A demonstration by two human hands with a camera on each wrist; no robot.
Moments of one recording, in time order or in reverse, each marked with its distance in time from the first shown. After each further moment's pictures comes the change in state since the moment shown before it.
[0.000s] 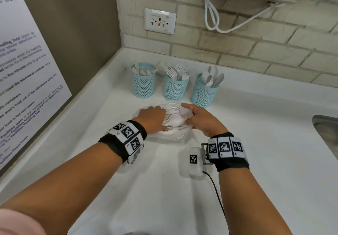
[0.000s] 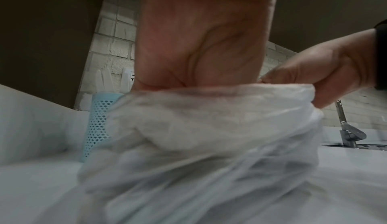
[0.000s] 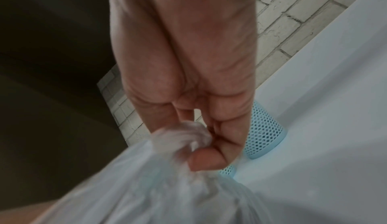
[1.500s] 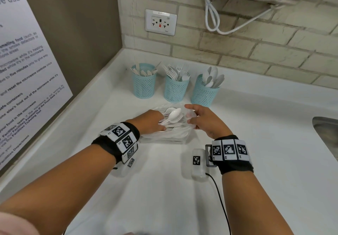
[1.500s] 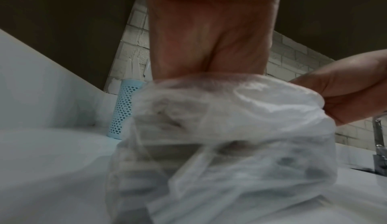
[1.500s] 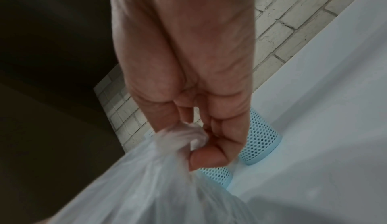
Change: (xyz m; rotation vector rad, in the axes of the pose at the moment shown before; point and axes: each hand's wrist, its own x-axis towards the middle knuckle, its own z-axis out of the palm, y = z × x) left_hand -0.005 -0.011 0.002 -0.271 -0.031 0.070; right_hand 0.001 0.009 -0.008 0.082 0.037 -0.025
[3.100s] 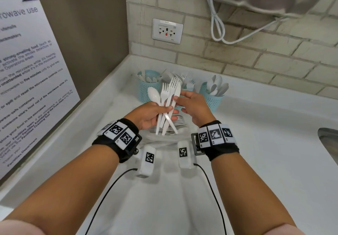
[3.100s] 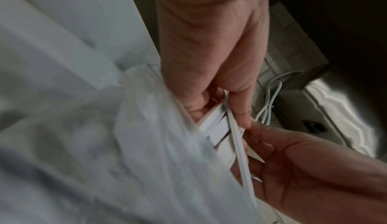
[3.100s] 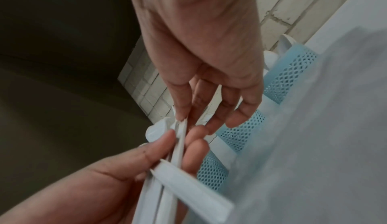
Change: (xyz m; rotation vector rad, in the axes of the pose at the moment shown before) left_hand -0.004 0.001 -0.032 -1.649 0.008 -0.099; right_hand 0.024 -0.061 0.032 0.242 0.130 -0.188
